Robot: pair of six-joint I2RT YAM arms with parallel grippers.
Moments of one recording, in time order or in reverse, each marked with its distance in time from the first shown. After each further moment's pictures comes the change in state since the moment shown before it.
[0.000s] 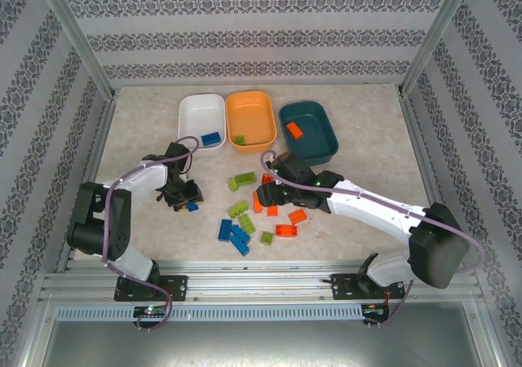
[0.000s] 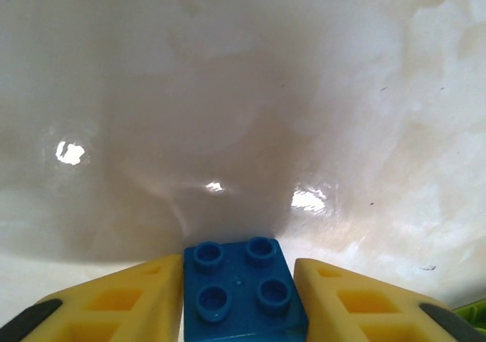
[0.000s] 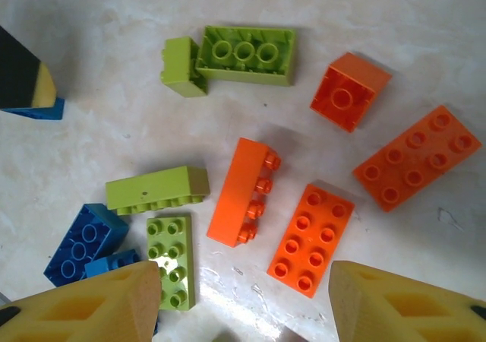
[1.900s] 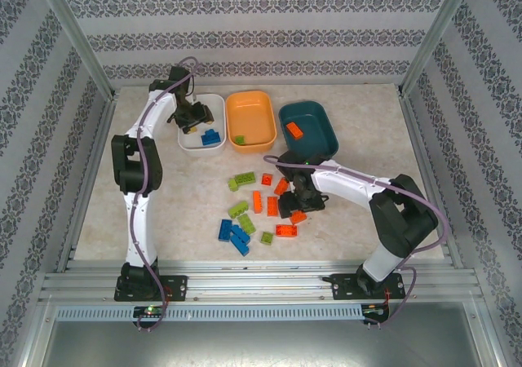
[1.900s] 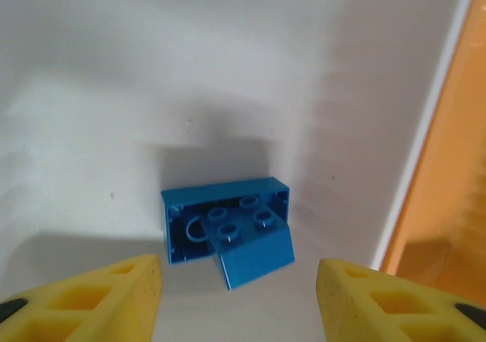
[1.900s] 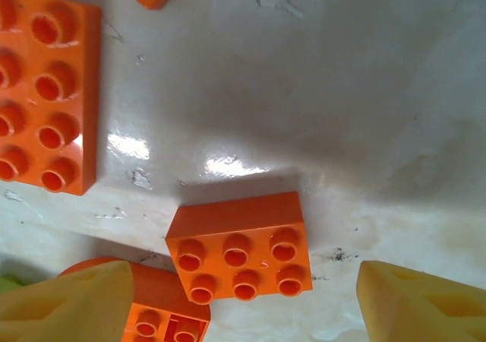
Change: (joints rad) left arm 0.114 0.697 1.235 -0.298 0.076 0.094; right arm -0.144 0.269 0.101 -0.439 -0.024 -0.048
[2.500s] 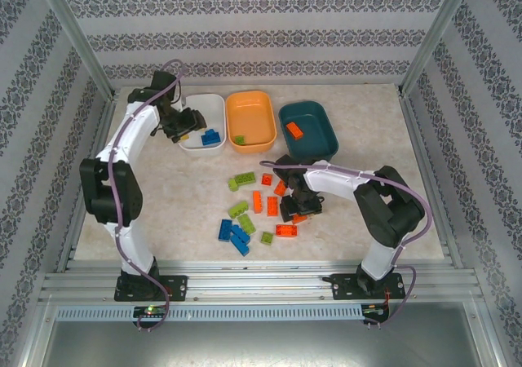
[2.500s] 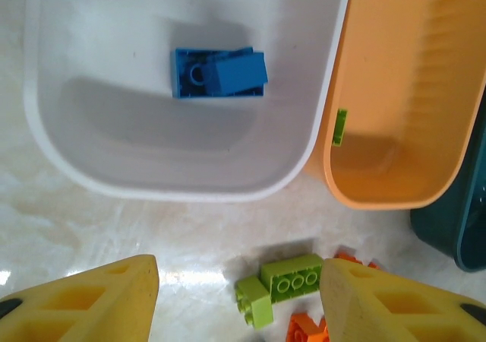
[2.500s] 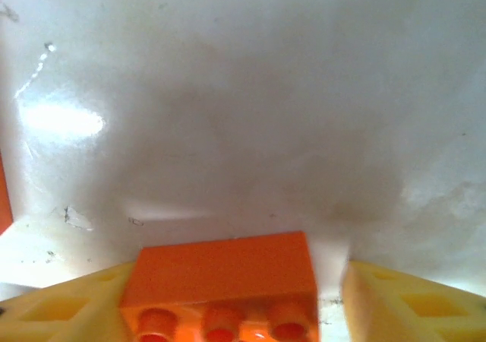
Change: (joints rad) left arm 0.000 -0.434 -0.426 0.056 0.040 -0.015; right arm 0.000 0.105 0.003 0.023 0.011 -0.006
